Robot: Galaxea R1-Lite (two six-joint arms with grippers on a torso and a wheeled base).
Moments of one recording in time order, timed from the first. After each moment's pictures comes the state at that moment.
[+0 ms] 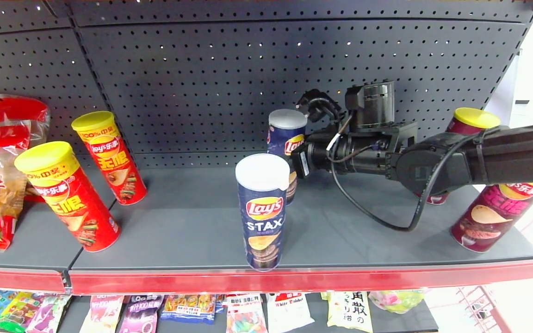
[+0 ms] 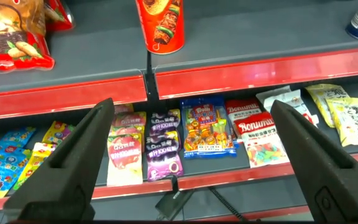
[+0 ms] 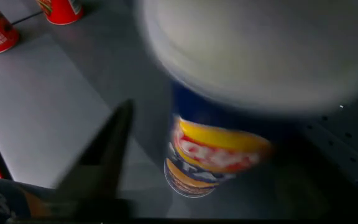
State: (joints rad) left arm -0.31 0.02 -0.16 0.26 0.23 0.05; right arm 0.58 2.01 -1.42 -0.28 0.23 -0.19
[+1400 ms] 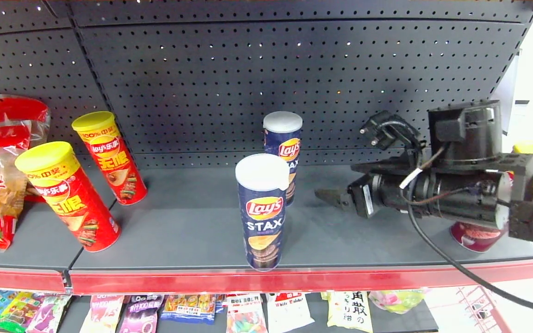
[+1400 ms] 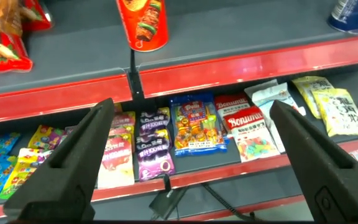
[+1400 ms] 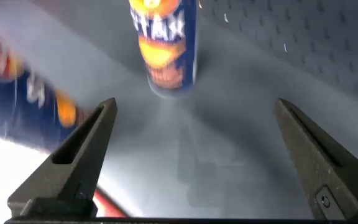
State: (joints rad) left arm -0.30 0.03 -0.14 0.24 0.17 0.05; right arm 0.58 1.62 -0.93 -0.29 0.01 -0.11
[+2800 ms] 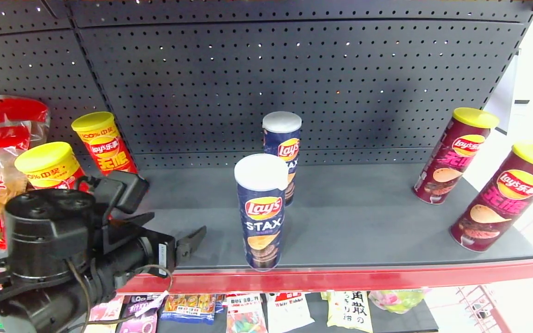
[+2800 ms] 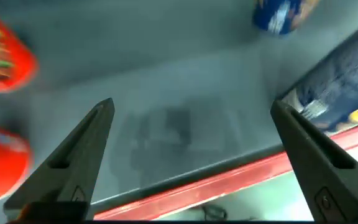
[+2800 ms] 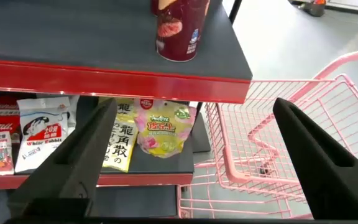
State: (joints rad) left arm -0.61 1.47 -0.43 -0.63 0.27 -0.13; right arm 0.26 0.15 -0.12 0.08 -0.37 -0.15
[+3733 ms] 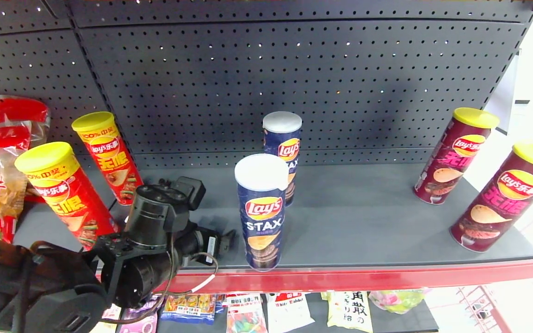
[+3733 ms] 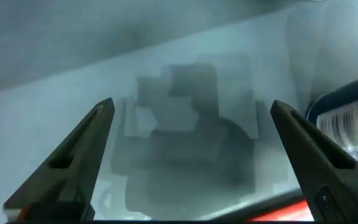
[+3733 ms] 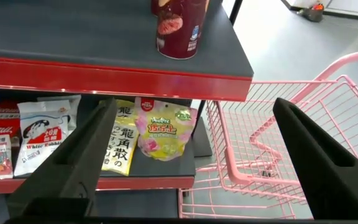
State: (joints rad) left arm -0.63 1.79 -0.59 -0.66 0.31 -0.13; right arm 0.26 0.08 -0.08 0.08 -0.37 -0.15
